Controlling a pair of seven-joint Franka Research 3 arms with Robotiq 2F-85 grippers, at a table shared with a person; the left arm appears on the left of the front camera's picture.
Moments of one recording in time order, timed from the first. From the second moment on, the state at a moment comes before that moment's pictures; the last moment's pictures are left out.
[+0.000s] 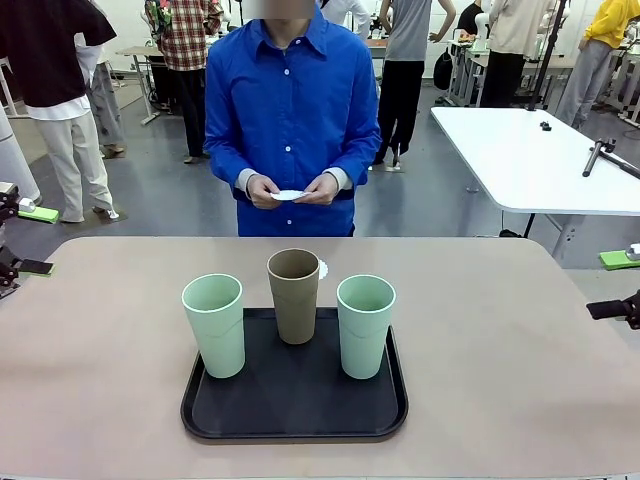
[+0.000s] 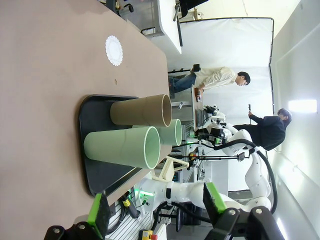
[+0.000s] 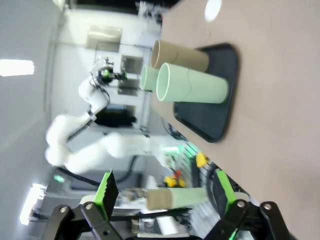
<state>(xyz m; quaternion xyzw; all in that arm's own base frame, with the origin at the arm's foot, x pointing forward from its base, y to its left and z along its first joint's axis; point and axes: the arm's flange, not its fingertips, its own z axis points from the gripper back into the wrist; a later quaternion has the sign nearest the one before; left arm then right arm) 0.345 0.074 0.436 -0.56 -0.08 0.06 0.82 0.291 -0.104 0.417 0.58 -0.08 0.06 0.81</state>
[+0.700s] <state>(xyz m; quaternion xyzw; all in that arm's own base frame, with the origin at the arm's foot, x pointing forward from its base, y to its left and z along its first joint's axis) 0.345 0.074 0.436 -0.56 -0.08 0.06 0.82 0.331 0.034 0.469 0.36 -0.16 0.51 0.76</state>
